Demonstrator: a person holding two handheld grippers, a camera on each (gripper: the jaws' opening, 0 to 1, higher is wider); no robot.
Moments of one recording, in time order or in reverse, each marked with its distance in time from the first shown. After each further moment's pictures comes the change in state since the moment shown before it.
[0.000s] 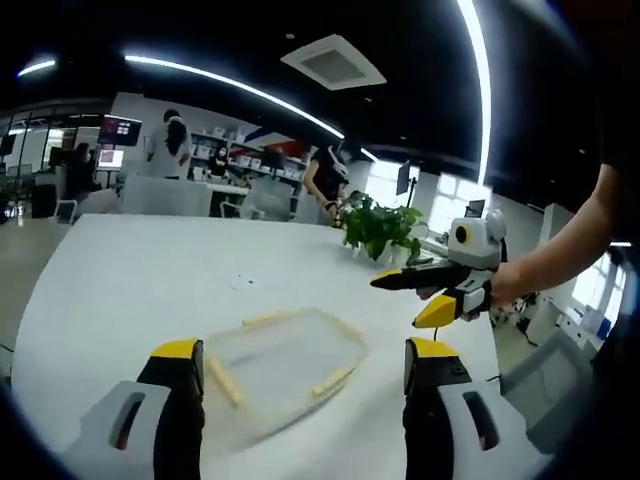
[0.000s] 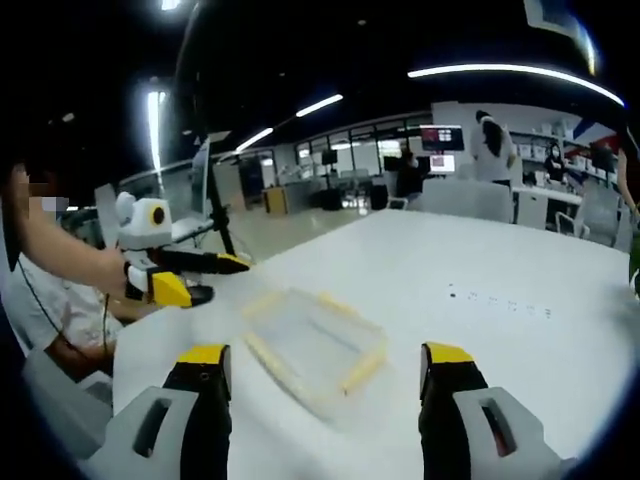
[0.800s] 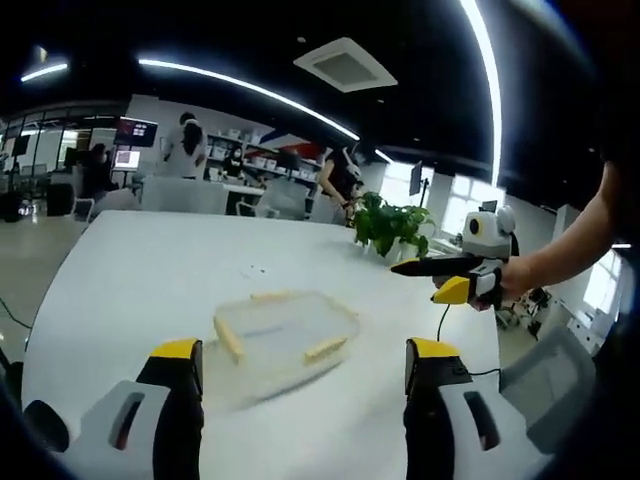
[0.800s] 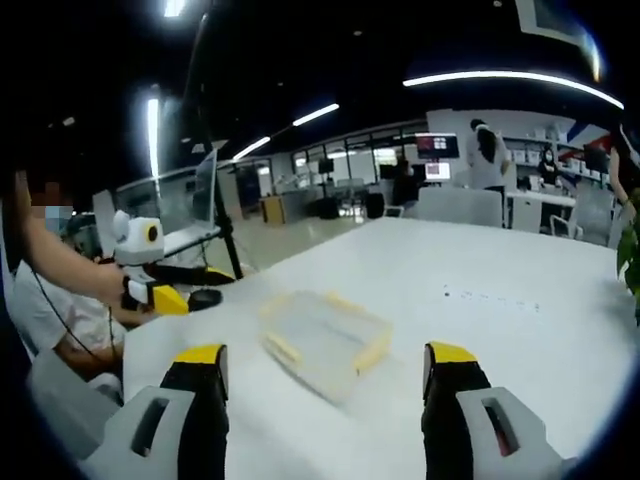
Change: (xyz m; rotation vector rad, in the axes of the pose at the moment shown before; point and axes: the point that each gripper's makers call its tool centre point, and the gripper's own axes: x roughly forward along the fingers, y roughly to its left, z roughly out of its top) left arm -0.041 -0.012 -0.018 -0.002 -0.008 0.075; right arm -0.032 0.016 0.000 0.007 -0.042 -0.020
